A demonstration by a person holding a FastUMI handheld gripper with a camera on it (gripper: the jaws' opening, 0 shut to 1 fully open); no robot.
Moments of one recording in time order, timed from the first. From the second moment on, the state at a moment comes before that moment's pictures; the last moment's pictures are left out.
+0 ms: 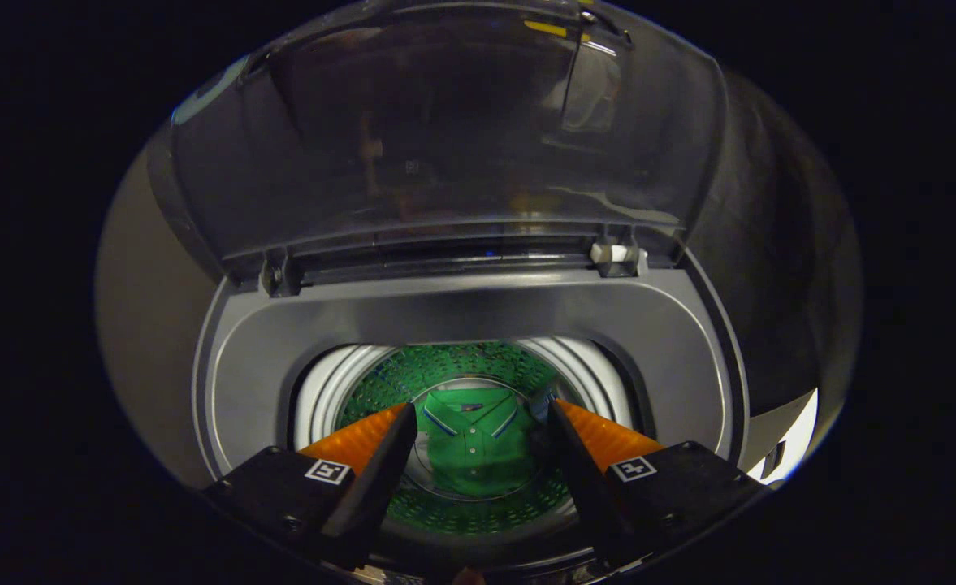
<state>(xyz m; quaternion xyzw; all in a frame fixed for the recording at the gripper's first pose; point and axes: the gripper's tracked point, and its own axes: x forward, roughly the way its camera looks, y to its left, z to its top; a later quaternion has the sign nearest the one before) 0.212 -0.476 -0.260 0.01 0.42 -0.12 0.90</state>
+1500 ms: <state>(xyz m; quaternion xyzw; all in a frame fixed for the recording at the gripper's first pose) 0.359 -0.459 0.036 -0.01 0.21 -0.11 0.97</state>
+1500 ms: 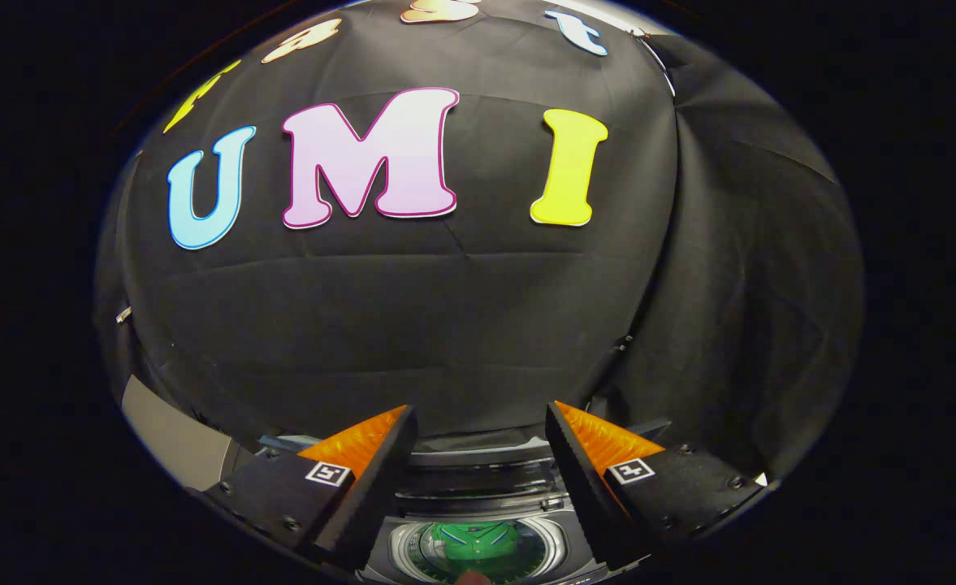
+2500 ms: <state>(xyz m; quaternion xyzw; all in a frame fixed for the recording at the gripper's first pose) 0.347 -0.470 -0.022 -0.02 0.27 -0.11 0.96</state>
